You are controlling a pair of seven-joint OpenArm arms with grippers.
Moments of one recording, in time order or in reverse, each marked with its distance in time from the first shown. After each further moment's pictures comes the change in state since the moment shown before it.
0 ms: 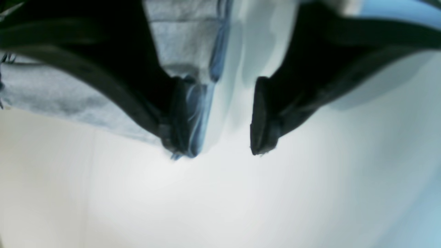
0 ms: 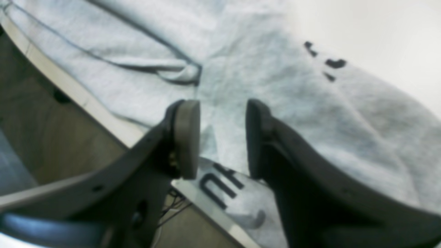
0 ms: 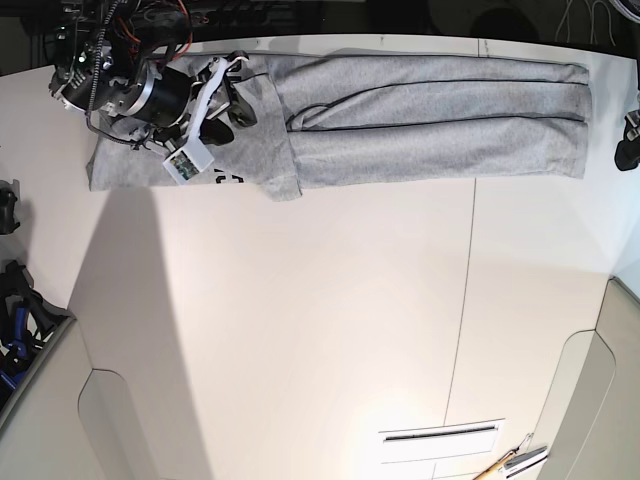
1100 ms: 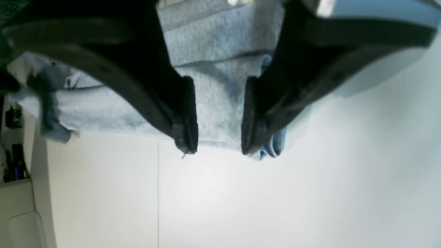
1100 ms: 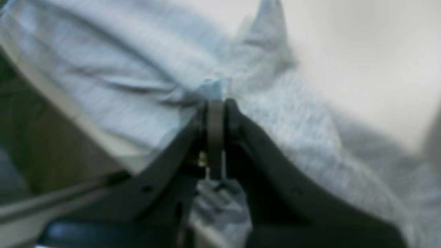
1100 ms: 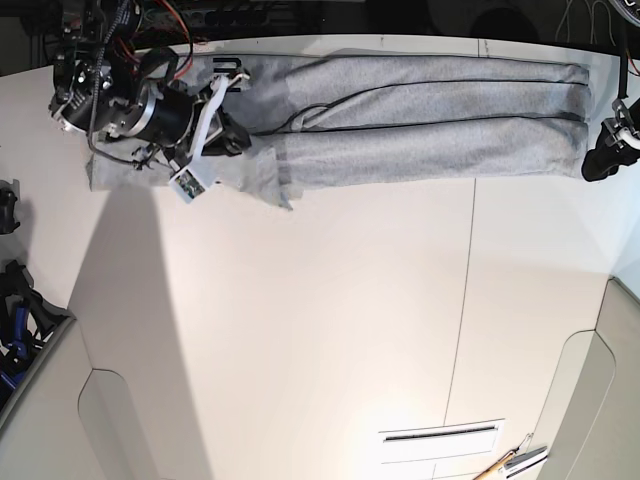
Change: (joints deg) left arm -1.4 0.2 7.7 2.0 -12.0 0.0 4.3; right arm 3.9 0.2 -1.8 -0.3 1.2 0.0 -3.1
